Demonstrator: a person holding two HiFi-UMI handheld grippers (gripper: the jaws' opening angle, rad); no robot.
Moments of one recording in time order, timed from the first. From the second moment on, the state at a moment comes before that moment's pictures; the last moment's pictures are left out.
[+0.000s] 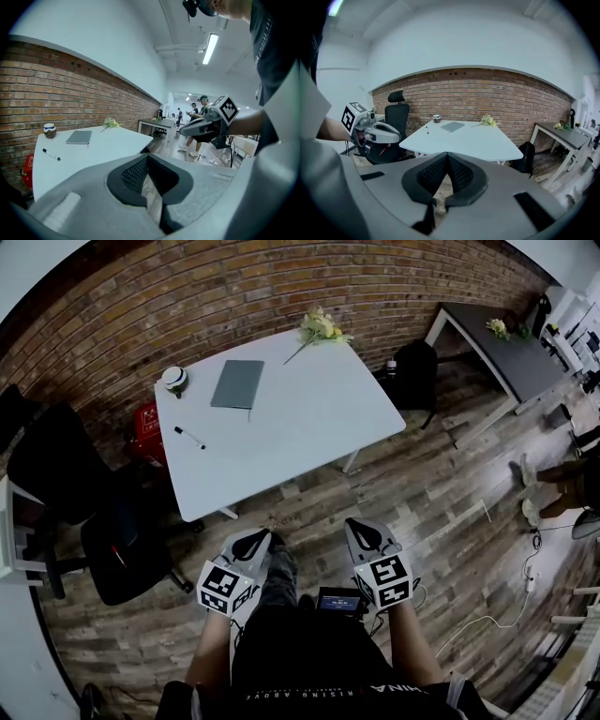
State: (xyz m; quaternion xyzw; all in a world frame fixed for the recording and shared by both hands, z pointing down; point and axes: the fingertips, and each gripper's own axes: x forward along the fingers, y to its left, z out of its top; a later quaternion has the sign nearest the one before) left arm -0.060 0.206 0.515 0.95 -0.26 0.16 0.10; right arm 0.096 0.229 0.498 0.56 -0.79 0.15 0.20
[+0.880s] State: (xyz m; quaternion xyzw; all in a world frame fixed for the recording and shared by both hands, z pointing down) left arm -0.075 -0.047 0.504 0.95 -0.25 0.17 0.11; right arm 0.052 -0.042 0.494 0.52 -0.81 0.18 0.20
